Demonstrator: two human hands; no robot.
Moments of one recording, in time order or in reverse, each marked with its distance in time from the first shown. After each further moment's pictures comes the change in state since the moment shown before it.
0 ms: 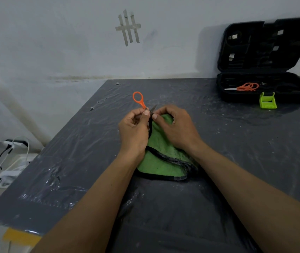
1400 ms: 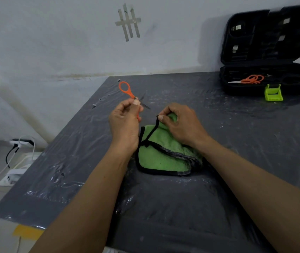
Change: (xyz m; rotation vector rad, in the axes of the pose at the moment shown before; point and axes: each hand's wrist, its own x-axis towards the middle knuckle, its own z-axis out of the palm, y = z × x) left_hand 0.010 0.015 -0.013 -0.061 0.084 -0.043; right_hand -0.004 0.000 -0.008 -0.132 -0.113 0.071
